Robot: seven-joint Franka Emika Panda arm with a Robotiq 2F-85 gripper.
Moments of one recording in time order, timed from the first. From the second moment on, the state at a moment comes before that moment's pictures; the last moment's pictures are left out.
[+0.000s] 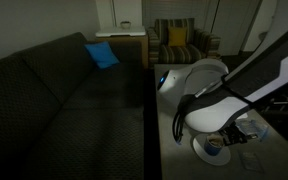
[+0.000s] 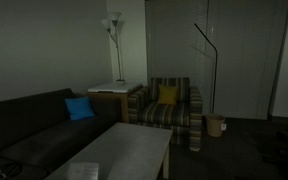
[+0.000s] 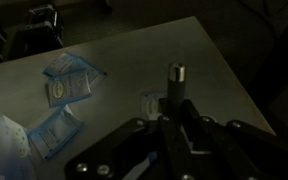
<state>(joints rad) 0.43 1.48 0.07 -1.09 -0.68 1.74 -0.22</state>
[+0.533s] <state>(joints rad) 0.47 1.47 0.07 -1.06 -0.68 1.62 -0.29</state>
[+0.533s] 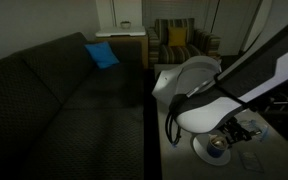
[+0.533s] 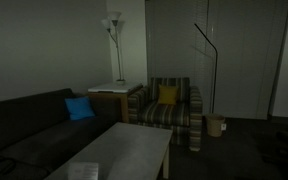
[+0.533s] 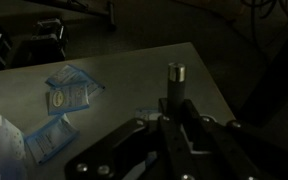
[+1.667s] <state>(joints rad) 0.48 1.48 0.06 -1.06 -0.68 1.45 -0.27</state>
